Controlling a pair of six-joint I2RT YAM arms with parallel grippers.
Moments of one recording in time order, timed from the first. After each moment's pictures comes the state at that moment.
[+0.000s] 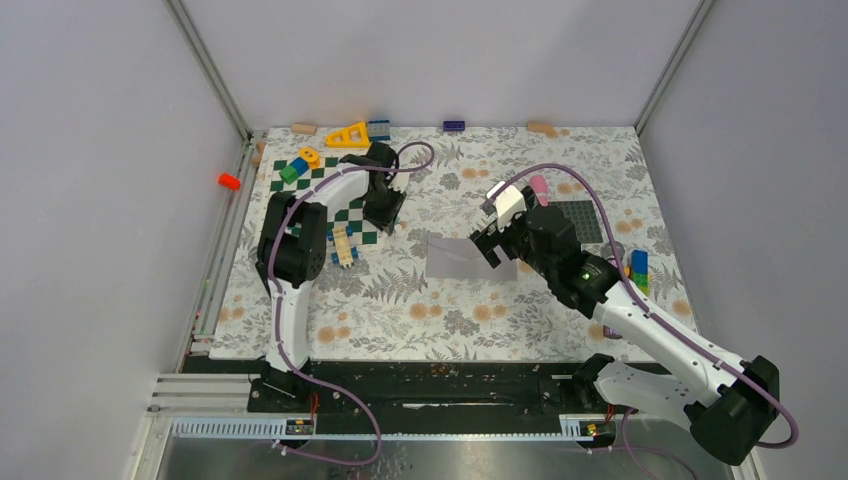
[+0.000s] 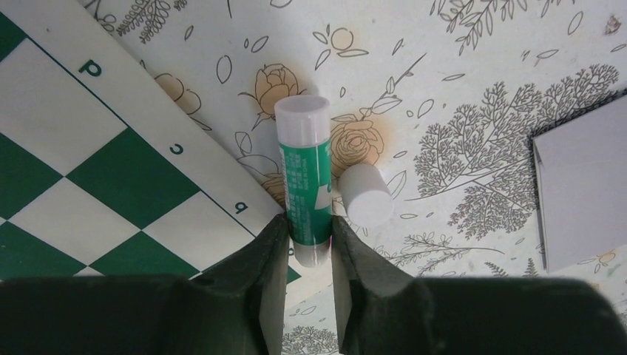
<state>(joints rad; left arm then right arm) -0.36 2.17 1.70 -0.82 0.17 0.12 0.69 1.01 0.84 -0.21 0.16 -0.27</state>
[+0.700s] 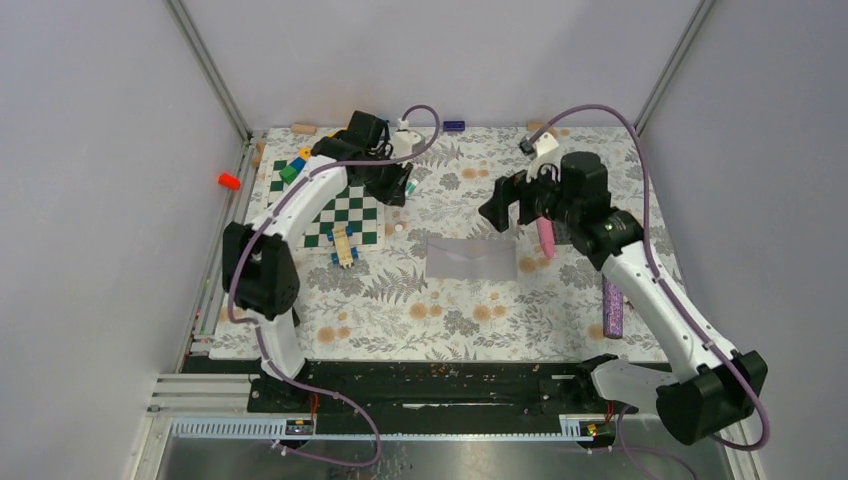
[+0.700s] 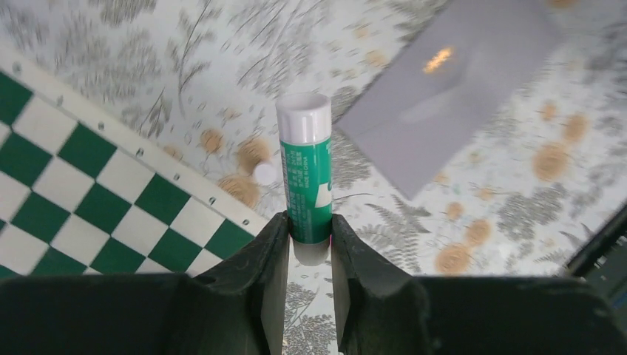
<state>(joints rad) -0.38 1.91 1.71 -0.82 0.36 0.26 0.42 1.14 1.10 -0.39 -0.28 0.03</state>
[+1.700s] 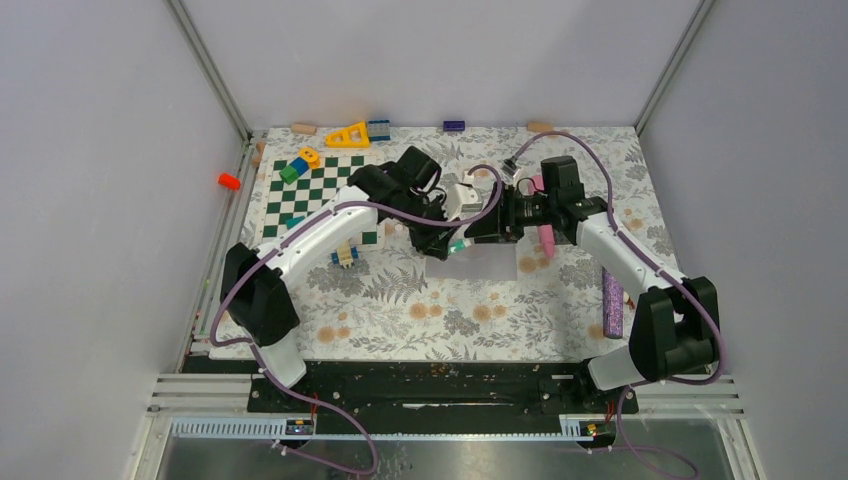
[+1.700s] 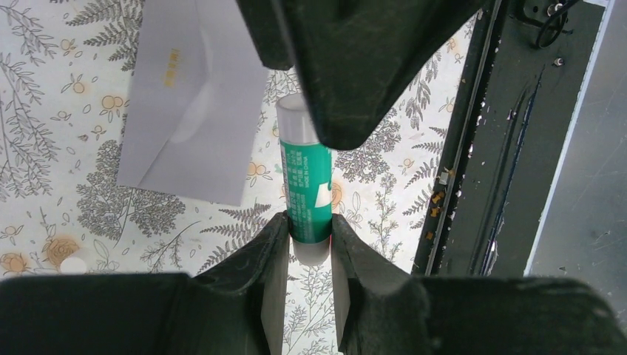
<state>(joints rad) -0.70 1.73 1.62 -0.94 0.56 0.44 0.28 1.46 1.06 -0.36 -0.97 0.53</state>
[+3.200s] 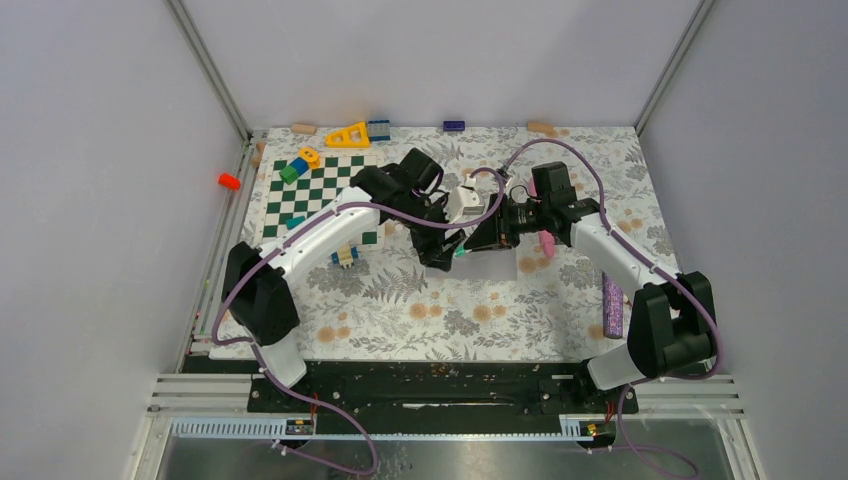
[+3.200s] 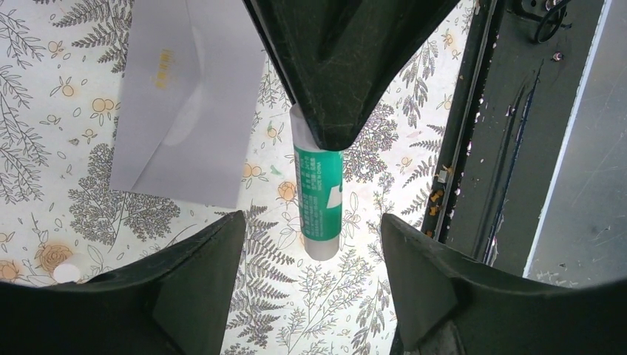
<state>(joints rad) -0.72 1.74 1.61 -0.94 0.57 0.45 0.31 1.48 1.05 -0.40 -0.97 0.51</state>
